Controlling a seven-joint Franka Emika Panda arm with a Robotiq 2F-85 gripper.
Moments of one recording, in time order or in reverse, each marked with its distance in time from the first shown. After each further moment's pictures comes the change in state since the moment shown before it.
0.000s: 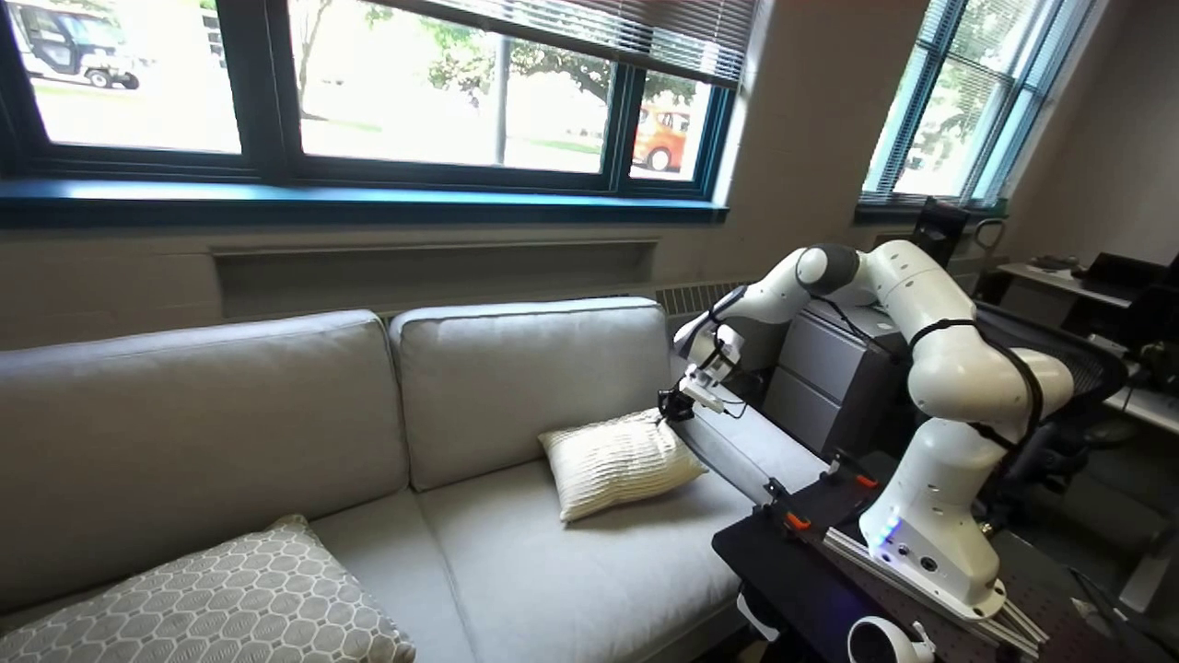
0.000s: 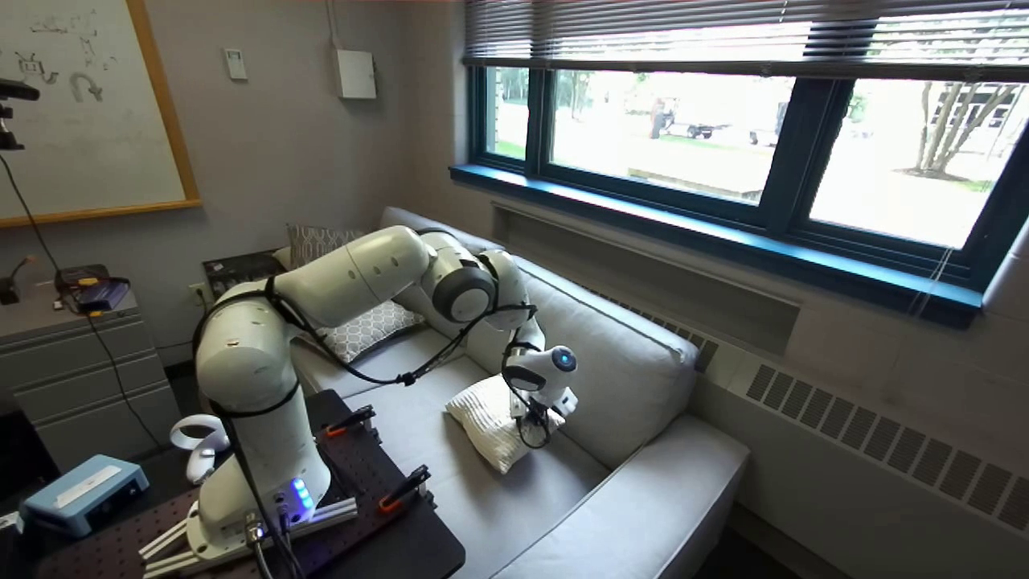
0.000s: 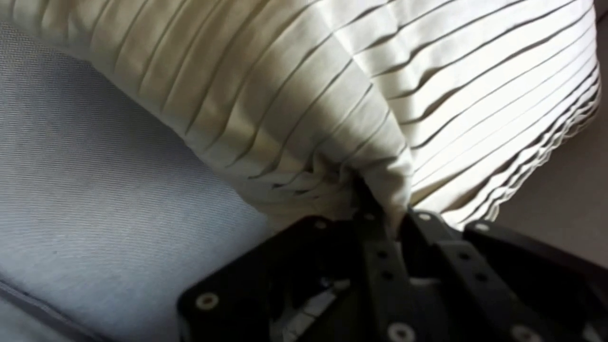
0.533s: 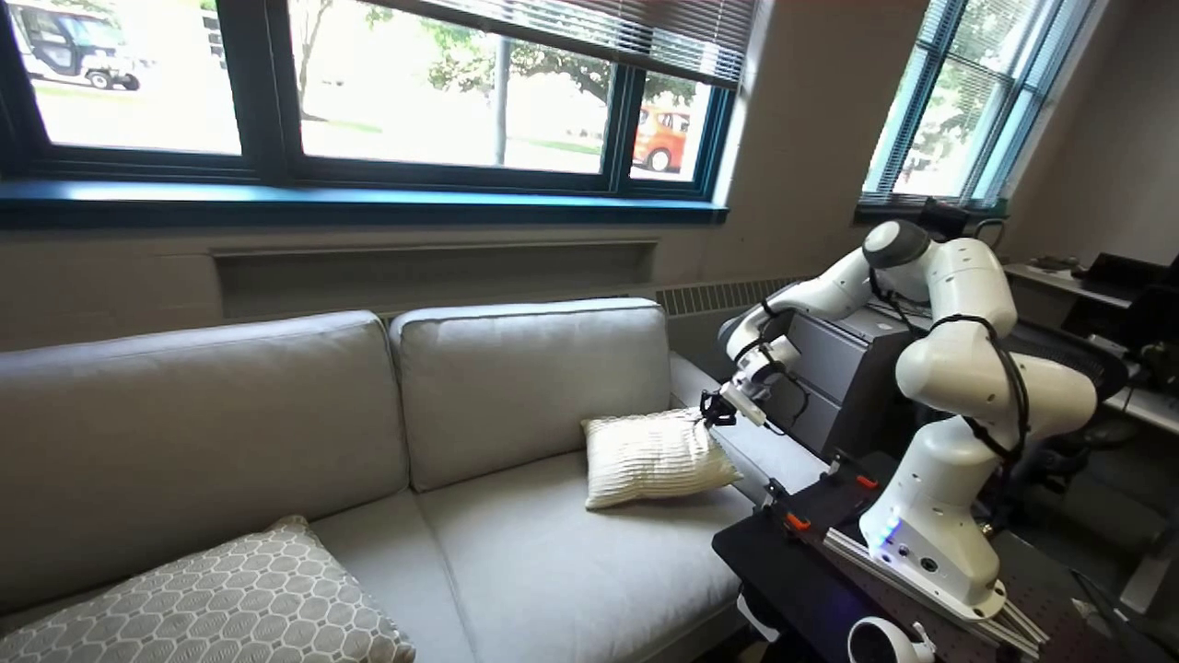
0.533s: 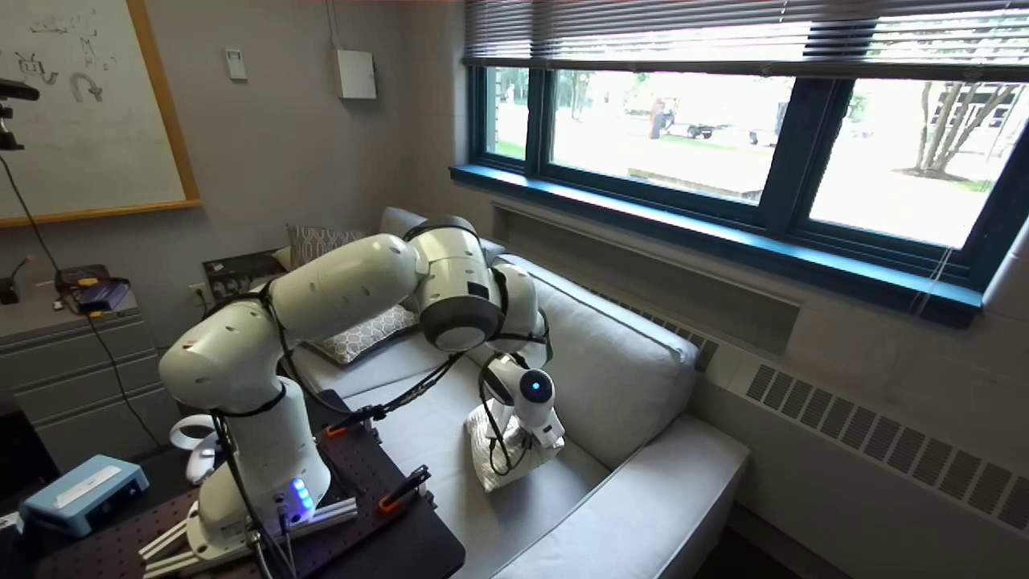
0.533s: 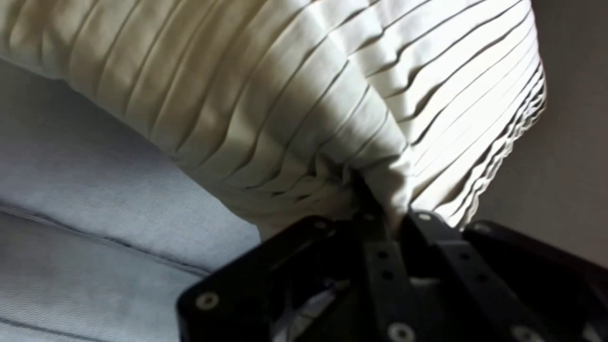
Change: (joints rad) arm -0.516 -0.098 0.379 -0.413 0.291 0.401 -0.371
